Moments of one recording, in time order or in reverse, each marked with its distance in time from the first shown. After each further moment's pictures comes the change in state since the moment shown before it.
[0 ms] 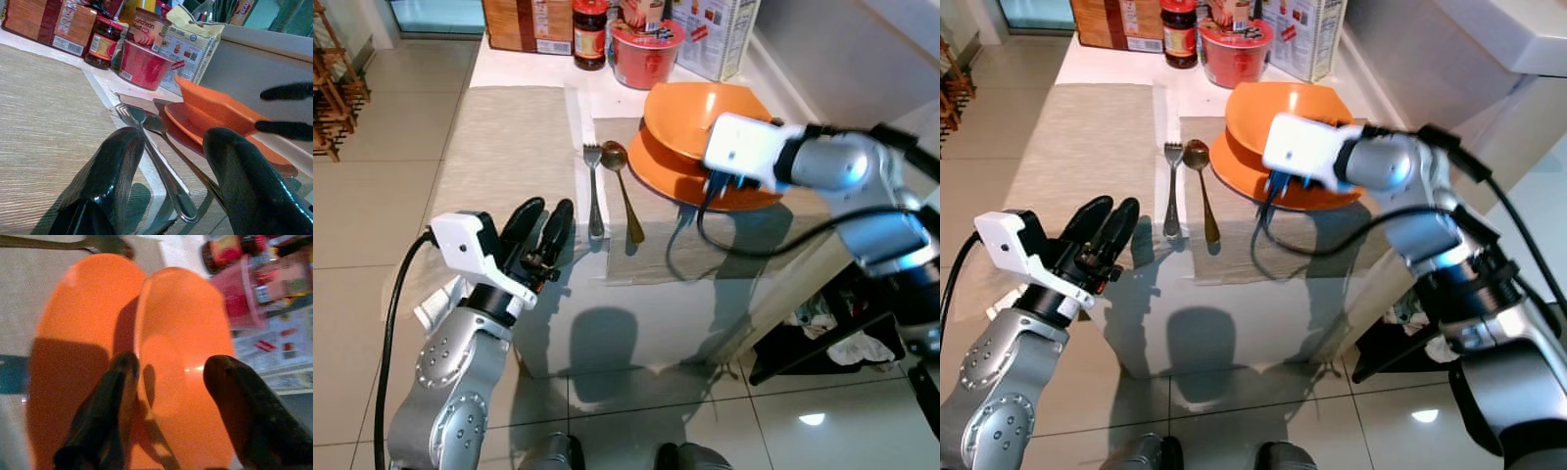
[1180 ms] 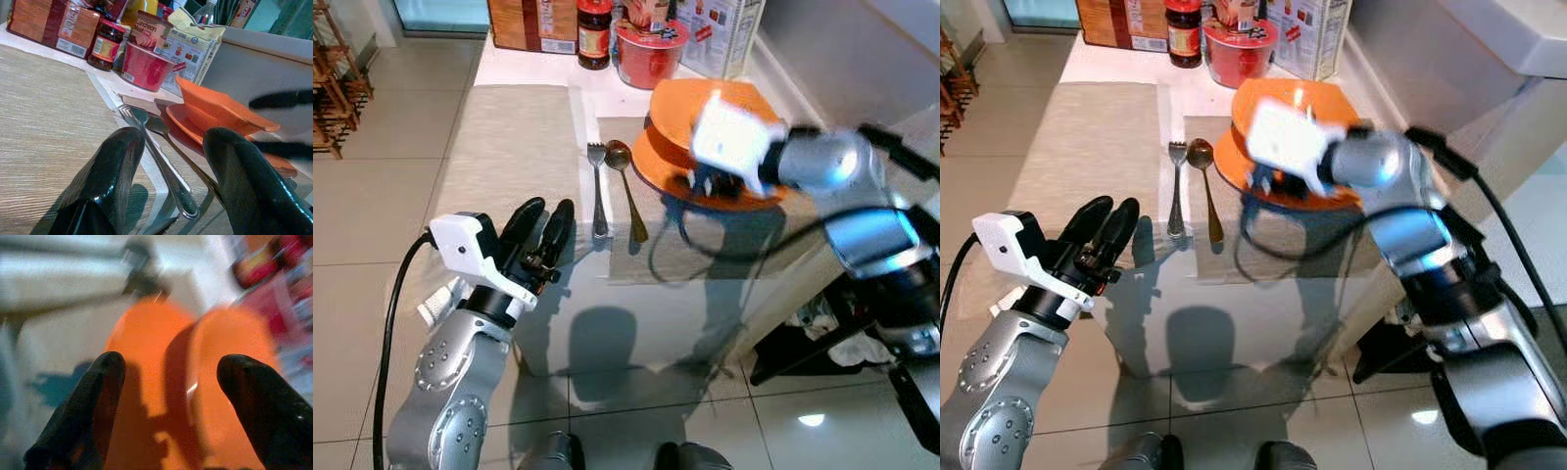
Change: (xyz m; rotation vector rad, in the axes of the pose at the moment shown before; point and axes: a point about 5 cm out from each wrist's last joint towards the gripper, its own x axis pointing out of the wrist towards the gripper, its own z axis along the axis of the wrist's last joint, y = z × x) left arm -0.002 -0.003 0.000 -0.002 -0.003 -0.007; right arm 0.005 0.022 0.009 0.145 -0.059 0.162
